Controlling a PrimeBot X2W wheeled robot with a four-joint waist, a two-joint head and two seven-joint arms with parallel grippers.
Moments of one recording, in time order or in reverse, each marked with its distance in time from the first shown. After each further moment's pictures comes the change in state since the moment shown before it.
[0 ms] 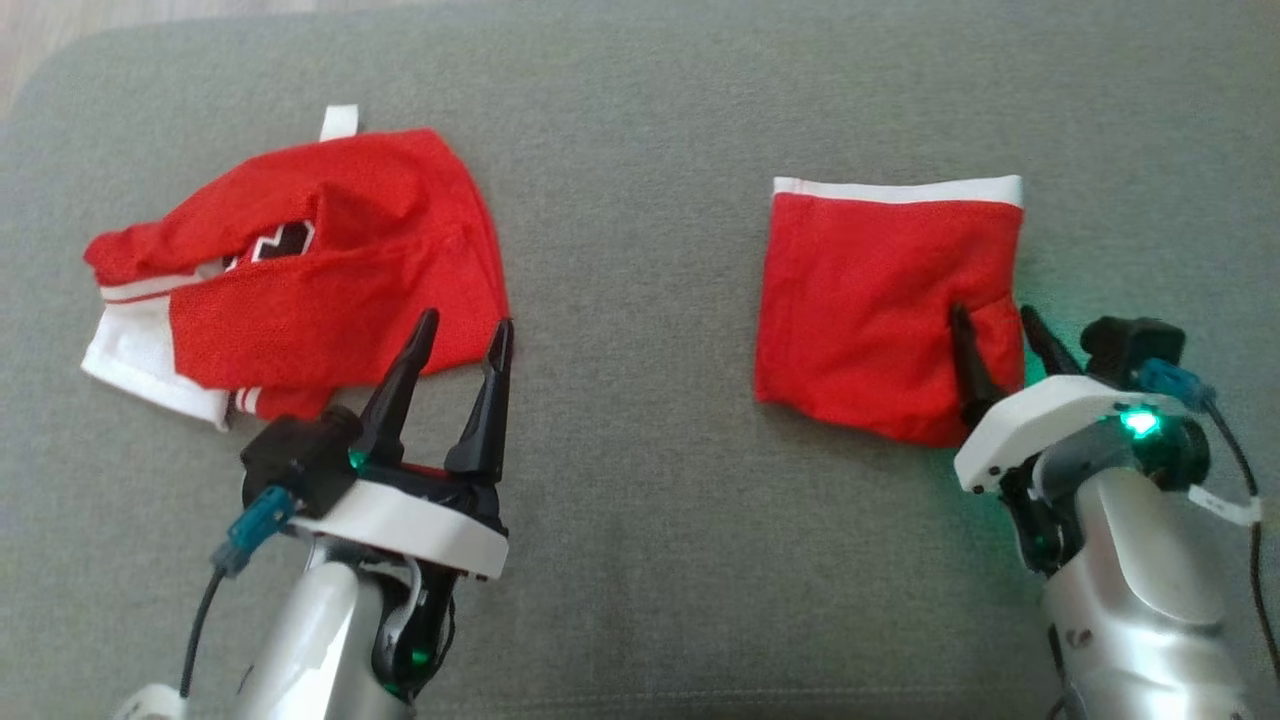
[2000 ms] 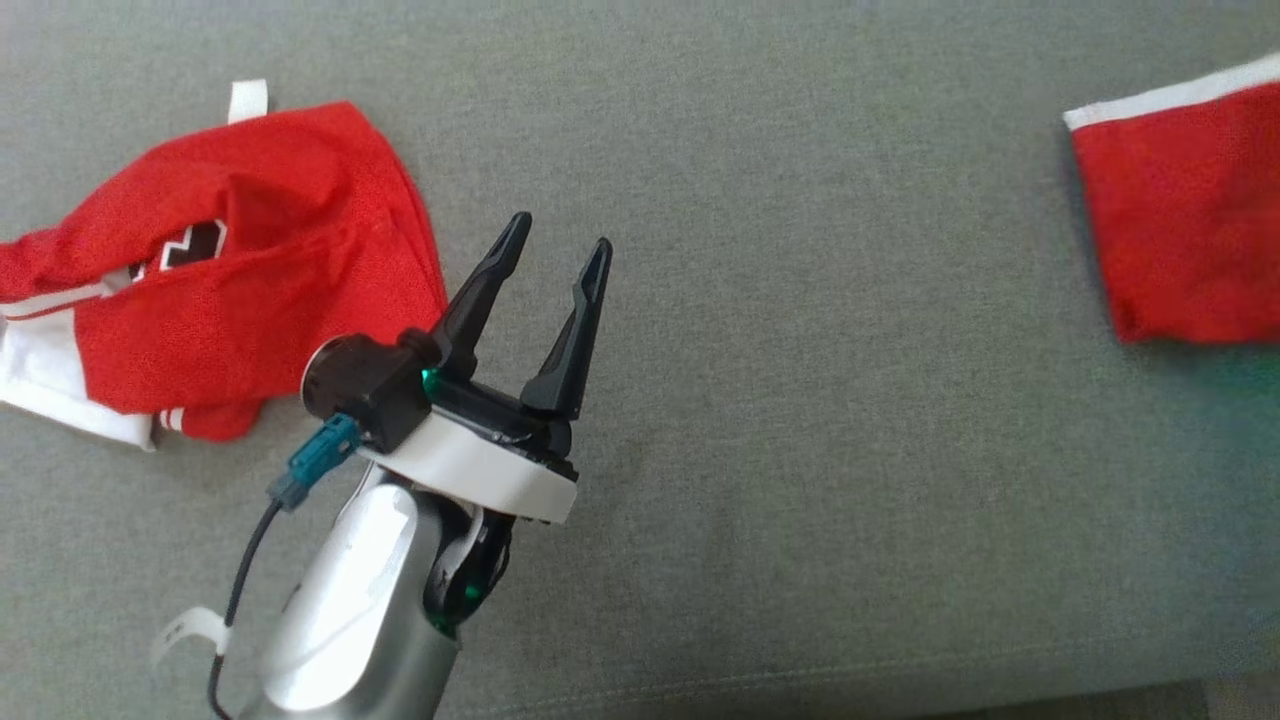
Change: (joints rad) left arm -0.150 -0.002 -0.141 -0.045 0.004 -0.001 0.000; right arm -0.234 -0.511 0.157 0.110 -0.090 0.000 0.080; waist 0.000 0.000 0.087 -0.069
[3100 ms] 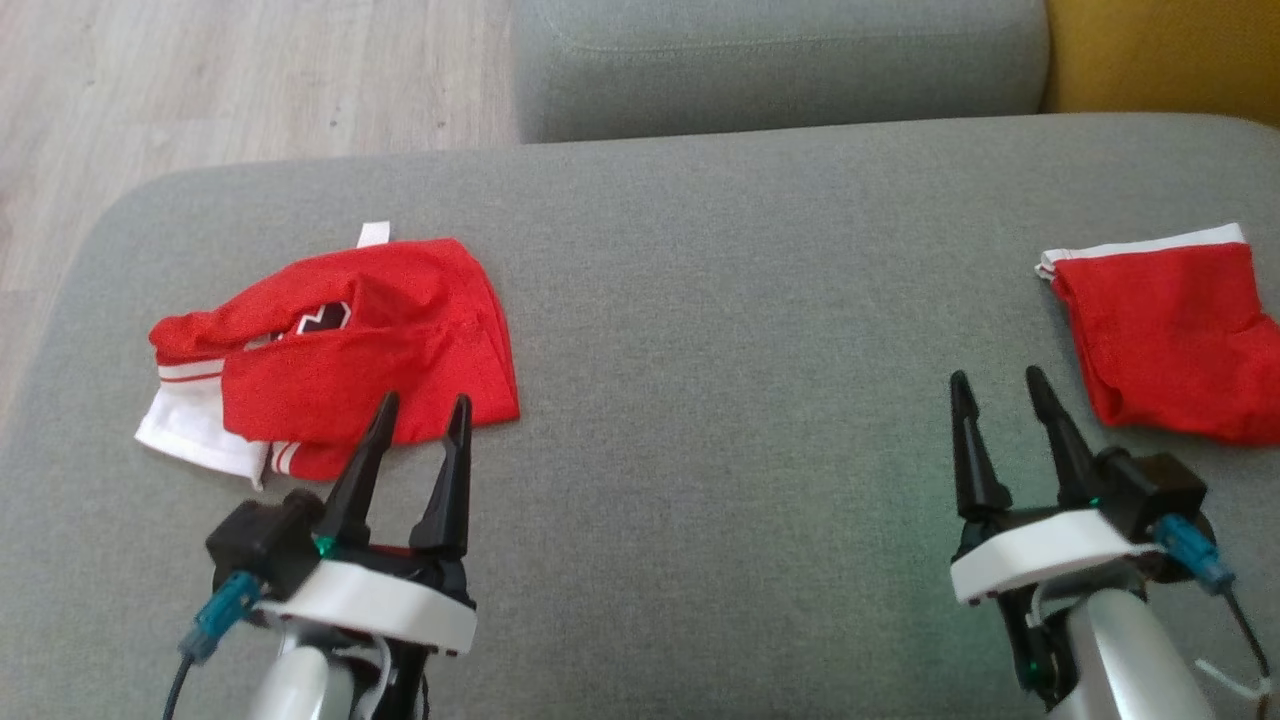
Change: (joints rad) left arm 0.294 0.003 0.202 -0.007 -0.007 0.004 0.000; right arm 0.509 0.509 -0.079 -0.383 0.102 0.000 -0.295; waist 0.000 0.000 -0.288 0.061
